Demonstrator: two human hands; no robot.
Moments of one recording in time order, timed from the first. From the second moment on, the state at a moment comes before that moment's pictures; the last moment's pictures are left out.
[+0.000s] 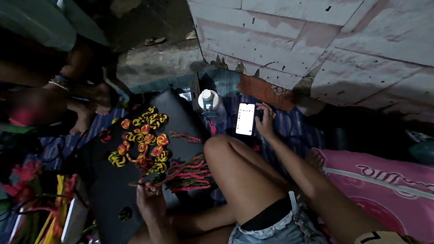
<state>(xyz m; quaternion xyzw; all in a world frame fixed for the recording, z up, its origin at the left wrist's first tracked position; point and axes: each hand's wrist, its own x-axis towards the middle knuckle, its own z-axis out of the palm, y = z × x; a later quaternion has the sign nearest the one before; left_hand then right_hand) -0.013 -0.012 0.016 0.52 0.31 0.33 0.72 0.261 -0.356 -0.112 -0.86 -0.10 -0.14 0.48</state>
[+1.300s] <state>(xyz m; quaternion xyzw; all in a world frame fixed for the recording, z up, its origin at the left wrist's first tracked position) -0.012 -0.012 0.015 0.52 0.32 0.33 0.72 0.301 -0.344 -0.093 -0.82 0.11 -0.02 0.55</state>
